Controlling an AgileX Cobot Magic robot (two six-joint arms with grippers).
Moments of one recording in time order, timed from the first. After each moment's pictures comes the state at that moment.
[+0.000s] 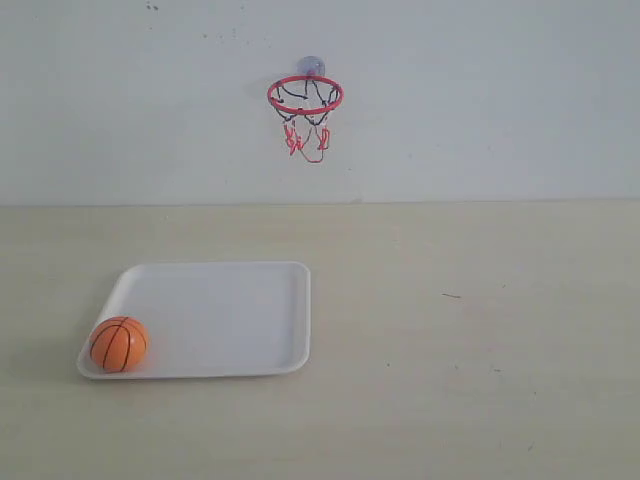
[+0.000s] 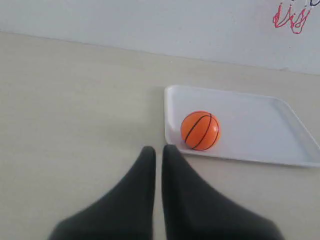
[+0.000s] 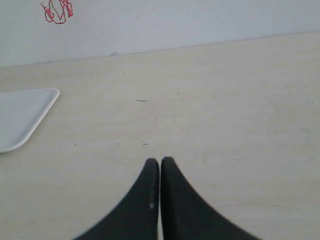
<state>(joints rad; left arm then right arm) -0.01 0.00 0.00 0.00 0.34 -0.16 0.18 0.00 0.00 0.02 0.35 0.13</state>
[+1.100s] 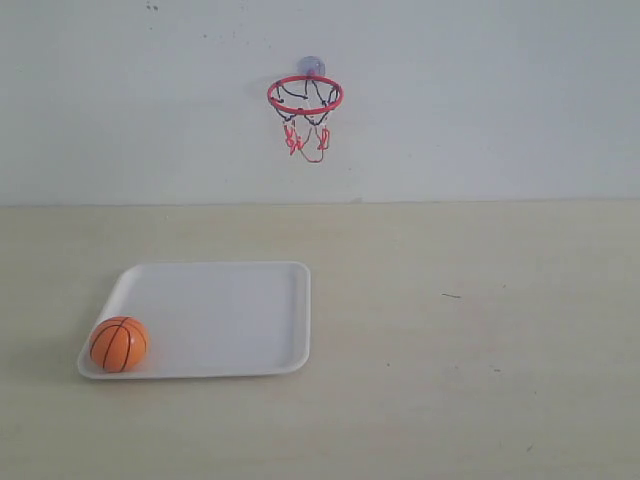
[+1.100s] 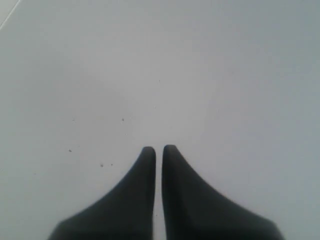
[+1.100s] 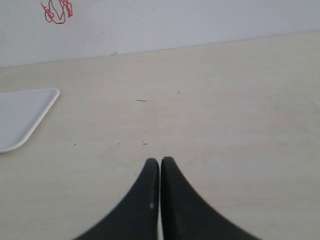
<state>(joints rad) -0.01 0.00 -0.24 -0.18 -0.29 -0.29 0.18 0.00 0.00 0.02 0.35 0.13</state>
